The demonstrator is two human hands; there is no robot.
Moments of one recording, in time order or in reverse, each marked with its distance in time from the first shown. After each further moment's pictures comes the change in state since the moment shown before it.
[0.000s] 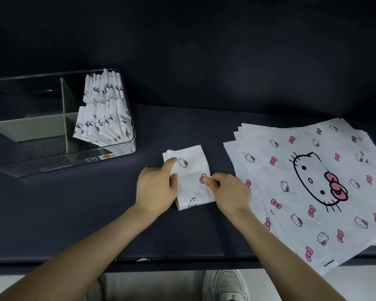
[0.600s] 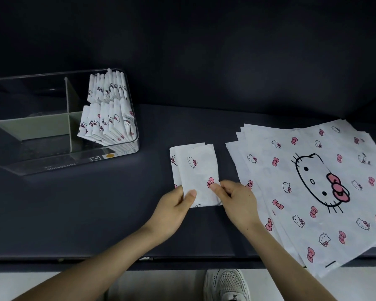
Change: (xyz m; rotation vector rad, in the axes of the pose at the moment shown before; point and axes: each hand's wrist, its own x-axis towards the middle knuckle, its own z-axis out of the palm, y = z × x) left_hand -0.043 0.026 -0.004 -0.898 -0.372 -0.275; right_hand -0.016 0.024 0.007 0.299 0.053 -0.103
